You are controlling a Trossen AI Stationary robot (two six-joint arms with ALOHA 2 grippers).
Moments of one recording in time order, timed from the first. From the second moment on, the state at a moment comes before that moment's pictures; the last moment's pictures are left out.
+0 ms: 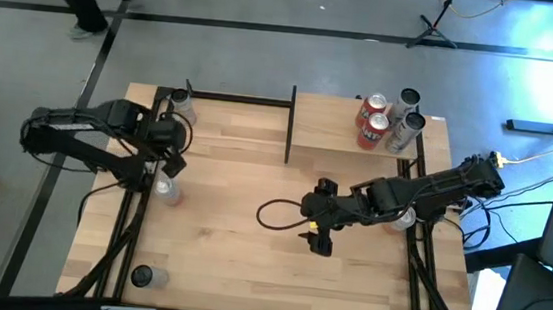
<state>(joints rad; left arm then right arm) 0.09 0.99 1.14 -1.57 -0.14 -0.84 0.35 1.57 1.49 -0.86 0.14 0.40</state>
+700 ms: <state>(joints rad) -0.04 0.99 0.88 -1.43 0.05 -0.84 0.35 1.57 1.49 -0.86 0.15 0.40</state>
